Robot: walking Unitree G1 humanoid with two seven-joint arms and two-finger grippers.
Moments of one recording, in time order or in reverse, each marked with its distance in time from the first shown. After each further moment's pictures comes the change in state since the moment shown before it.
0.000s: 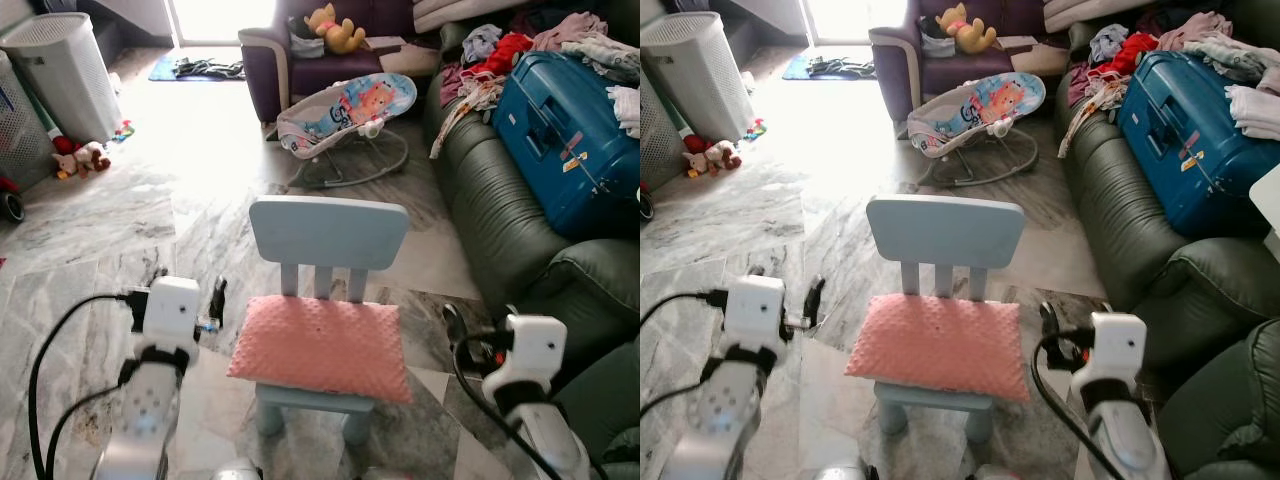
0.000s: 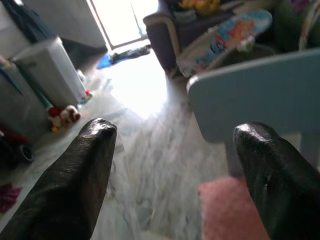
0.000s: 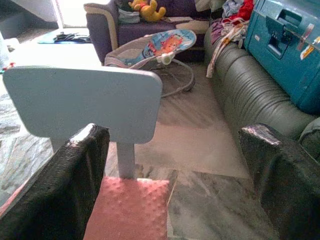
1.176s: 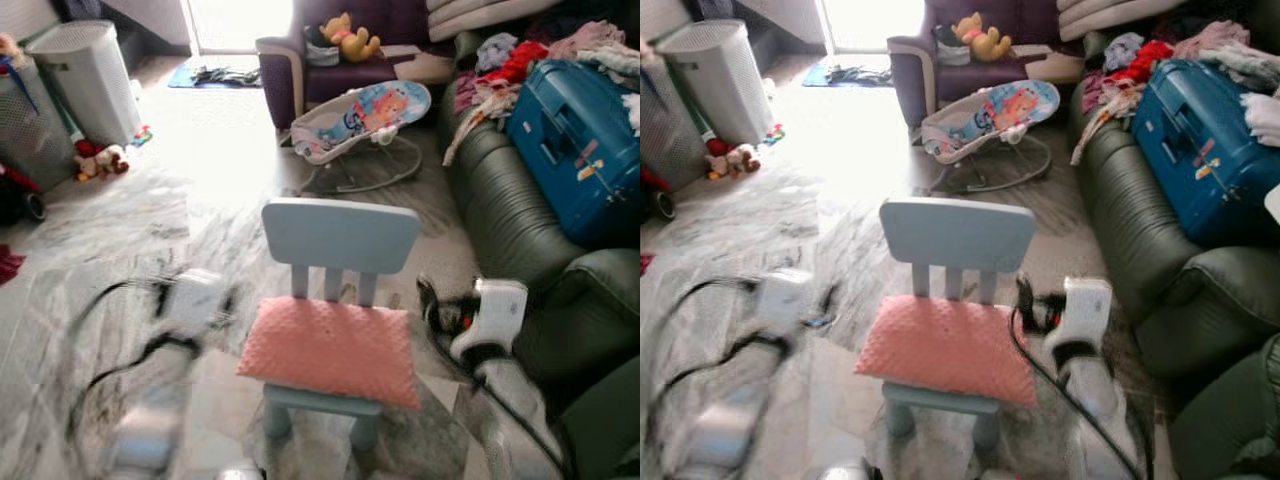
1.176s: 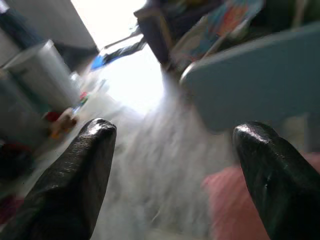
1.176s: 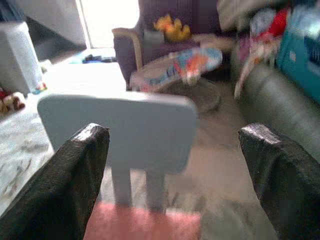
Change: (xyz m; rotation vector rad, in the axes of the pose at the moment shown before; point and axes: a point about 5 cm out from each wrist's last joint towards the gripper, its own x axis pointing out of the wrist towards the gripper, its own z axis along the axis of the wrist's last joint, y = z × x) left arm 0.047 -0.017 0.004 0.073 -0.042 -0.115; right arm 0.061 0.019 0.017 0.032 -0.091 0.048
